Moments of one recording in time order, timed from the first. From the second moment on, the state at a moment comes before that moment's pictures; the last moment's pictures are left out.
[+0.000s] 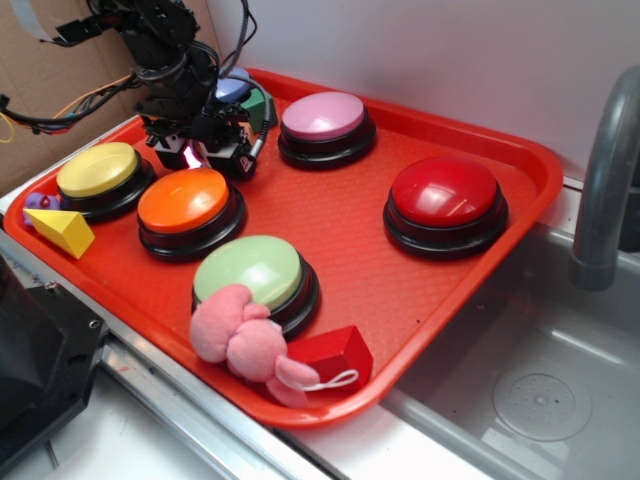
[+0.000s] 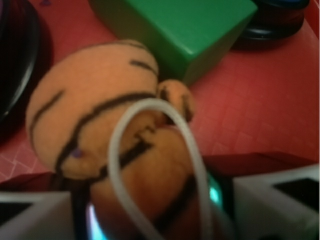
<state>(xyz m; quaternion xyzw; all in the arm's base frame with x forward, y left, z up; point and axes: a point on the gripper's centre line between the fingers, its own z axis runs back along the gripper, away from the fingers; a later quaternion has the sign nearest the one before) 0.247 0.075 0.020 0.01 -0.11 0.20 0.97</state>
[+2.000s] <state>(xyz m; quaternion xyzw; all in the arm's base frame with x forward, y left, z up) 0.214 -0.022 0.142 0.00 -0.05 0.06 1.00</state>
